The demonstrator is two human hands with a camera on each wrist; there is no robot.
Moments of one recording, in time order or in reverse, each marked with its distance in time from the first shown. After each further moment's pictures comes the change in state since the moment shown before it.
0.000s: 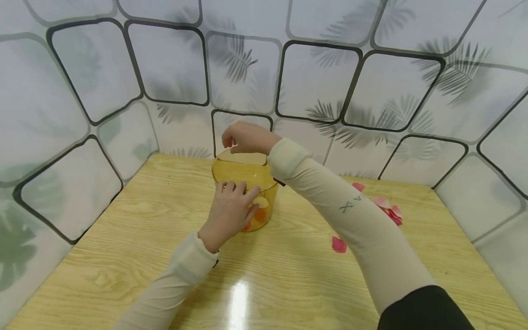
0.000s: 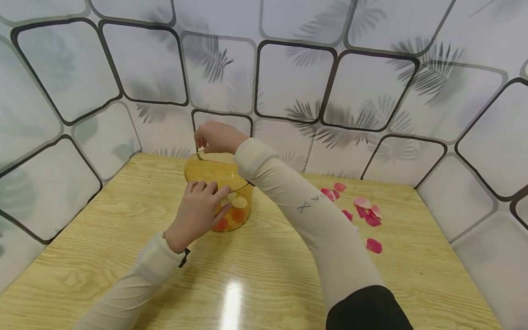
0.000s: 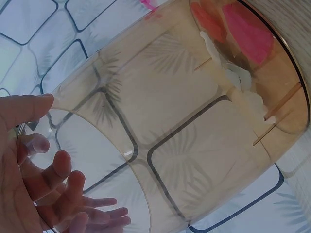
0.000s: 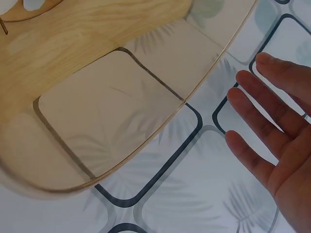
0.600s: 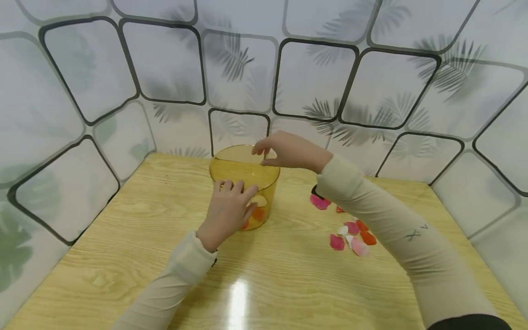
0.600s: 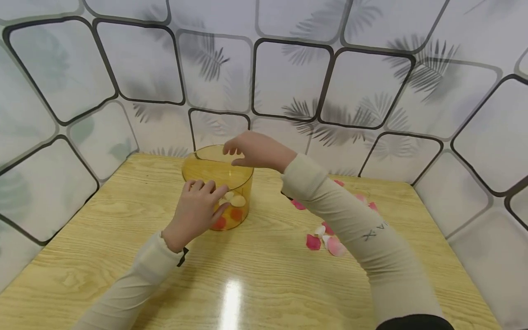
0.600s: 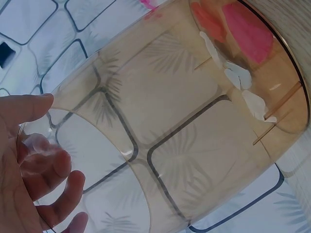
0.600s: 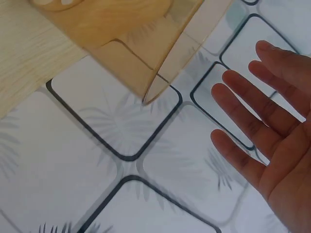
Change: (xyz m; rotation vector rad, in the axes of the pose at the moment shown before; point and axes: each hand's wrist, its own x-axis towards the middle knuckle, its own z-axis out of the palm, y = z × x) left_hand 0.000 0.001 0.000 -0.003 -0.013 -0.003; right_hand -0.099 0.005 -0.006 0.017 0.006 0.061
